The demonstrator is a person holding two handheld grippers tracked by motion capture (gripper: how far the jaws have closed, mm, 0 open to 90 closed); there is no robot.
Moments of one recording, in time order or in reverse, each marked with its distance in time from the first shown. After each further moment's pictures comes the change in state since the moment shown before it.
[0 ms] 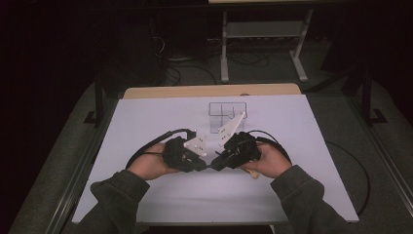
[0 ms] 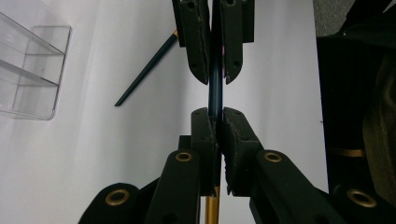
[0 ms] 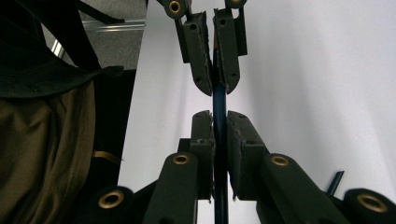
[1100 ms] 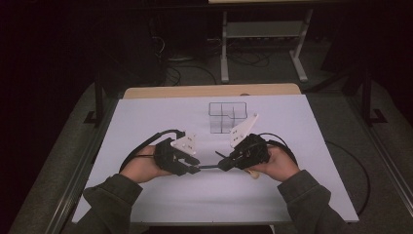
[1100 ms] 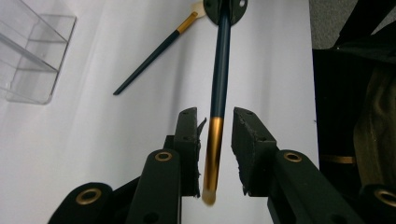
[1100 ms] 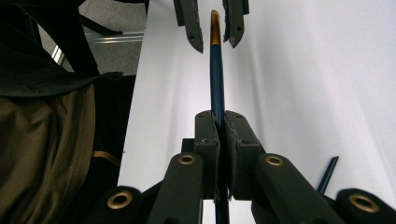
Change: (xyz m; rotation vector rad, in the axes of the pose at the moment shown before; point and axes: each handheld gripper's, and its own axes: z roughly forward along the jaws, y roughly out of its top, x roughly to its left) left arm 0.000 -0.026 -0.007 -0.063 -0.005 -0.075; right arm 0.004 -0.023 -0.013 -0.070 -0.026 -0.008
